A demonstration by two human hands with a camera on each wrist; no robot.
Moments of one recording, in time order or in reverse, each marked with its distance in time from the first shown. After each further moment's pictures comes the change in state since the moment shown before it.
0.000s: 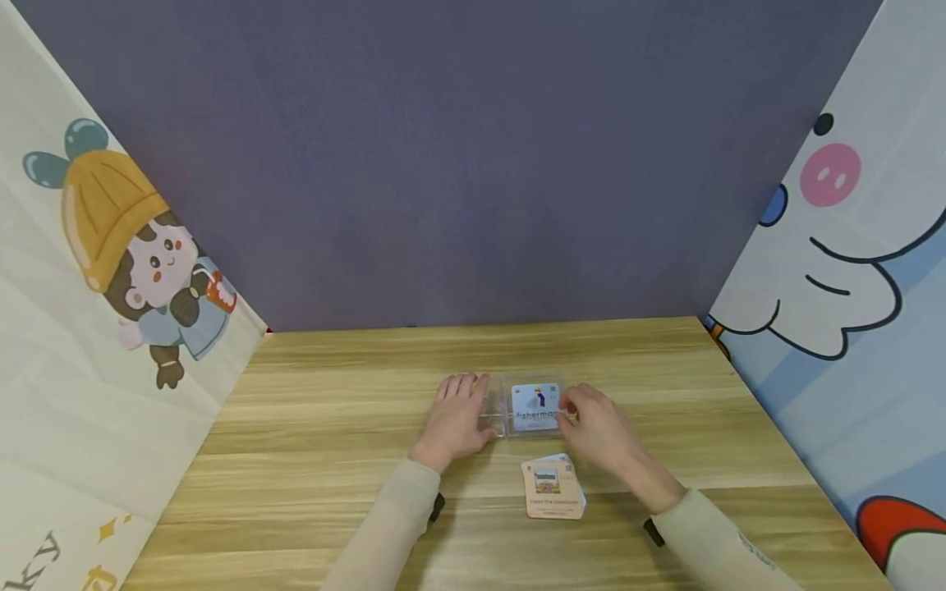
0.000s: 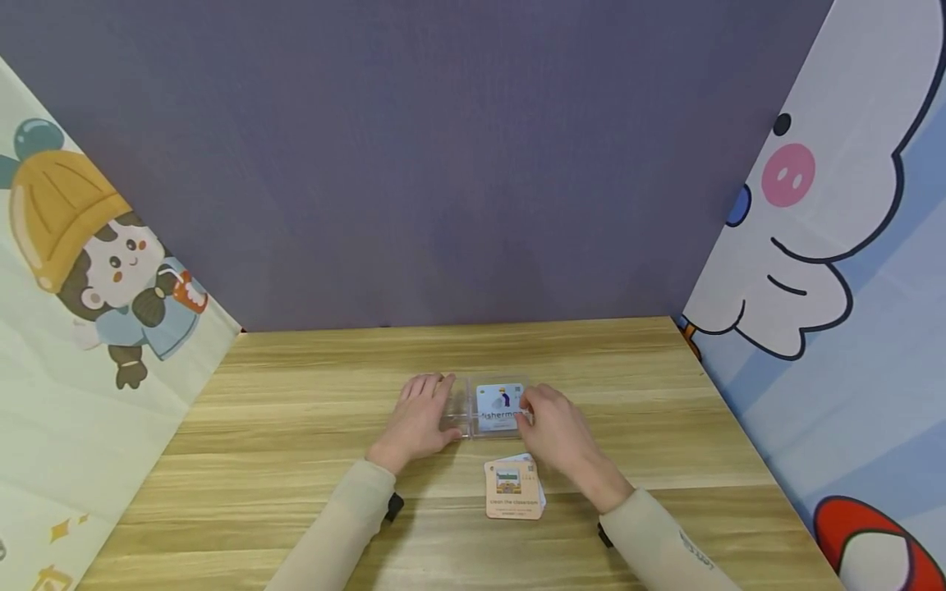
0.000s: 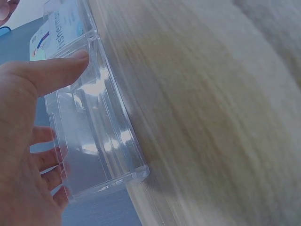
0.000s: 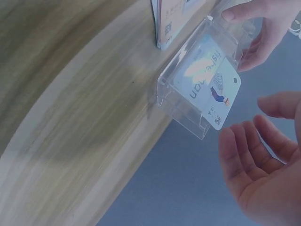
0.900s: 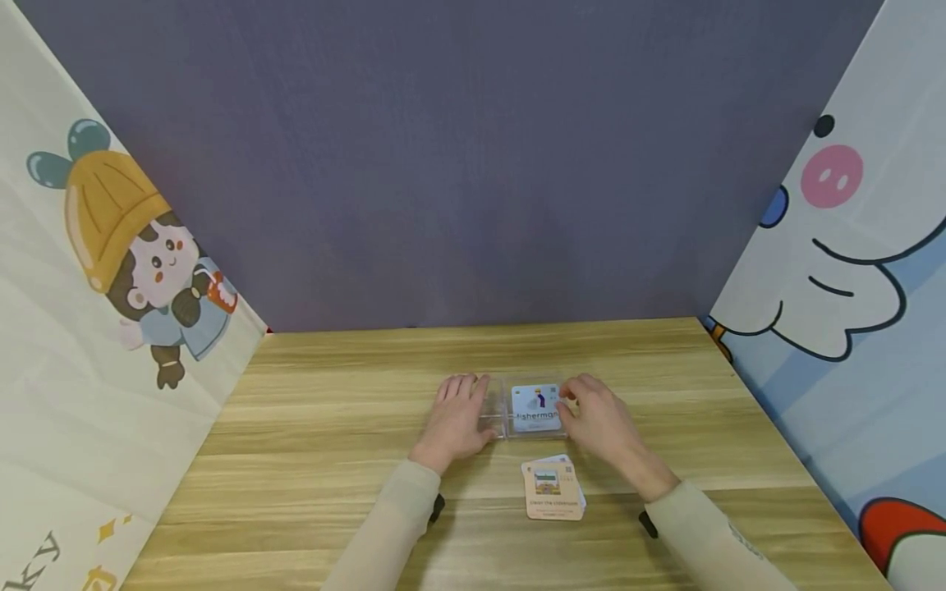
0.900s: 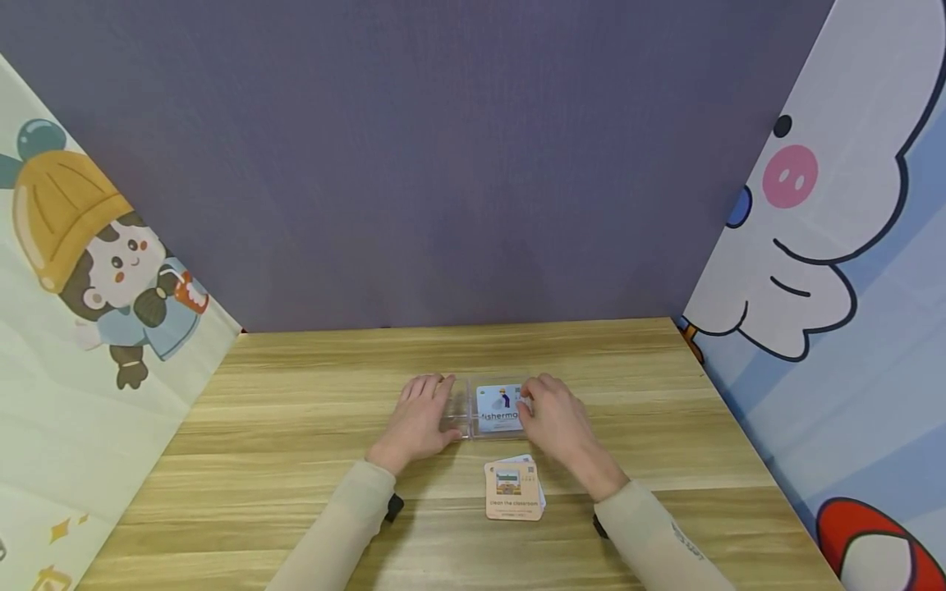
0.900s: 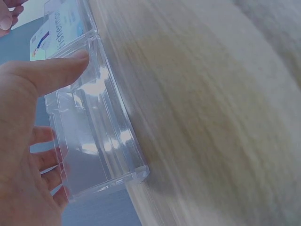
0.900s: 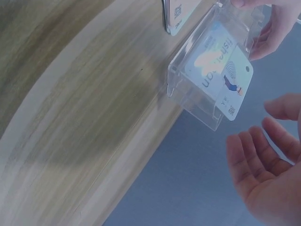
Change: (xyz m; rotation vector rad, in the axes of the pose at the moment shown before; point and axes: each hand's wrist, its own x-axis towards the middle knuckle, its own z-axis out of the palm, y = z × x) left_hand 0.000 -0.003 0.003 0.014 0.015 0.003; right_hand 0.012 0.009 0.006 -0.014 0.071 -0.029
